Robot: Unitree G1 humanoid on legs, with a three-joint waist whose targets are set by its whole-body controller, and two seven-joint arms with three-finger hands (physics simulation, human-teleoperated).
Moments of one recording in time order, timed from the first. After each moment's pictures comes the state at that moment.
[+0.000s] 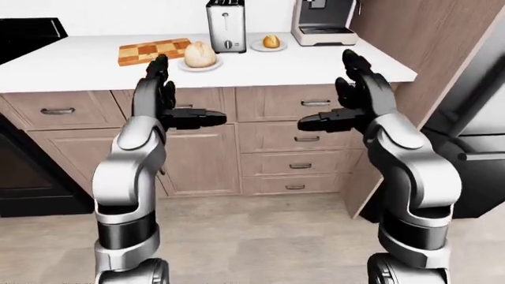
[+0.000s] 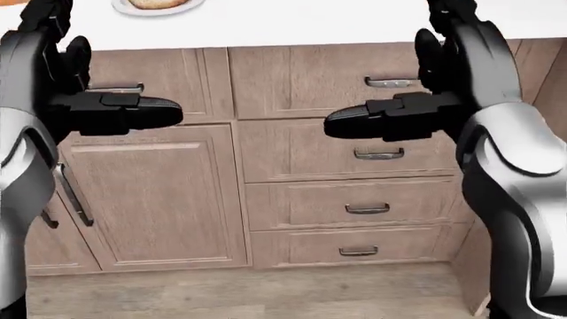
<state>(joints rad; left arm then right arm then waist) -0.72 0.24 0.17 -0.20 -0.14 0.90 0.06 -0.70 -0.20 -0.15 -0.36 0.09 1.02 0.01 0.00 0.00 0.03</state>
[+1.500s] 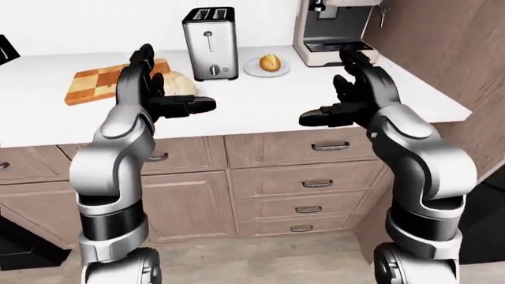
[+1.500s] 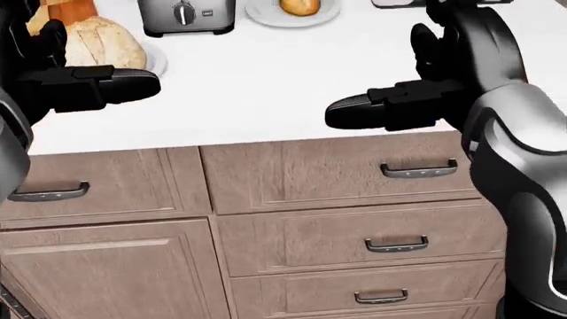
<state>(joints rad) -0.78 0.31 0.21 -0.18 -0.25 0.94 0.14 -0.77 -0.26 -0.15 -0.35 0.19 1.11 -0.01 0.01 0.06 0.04</state>
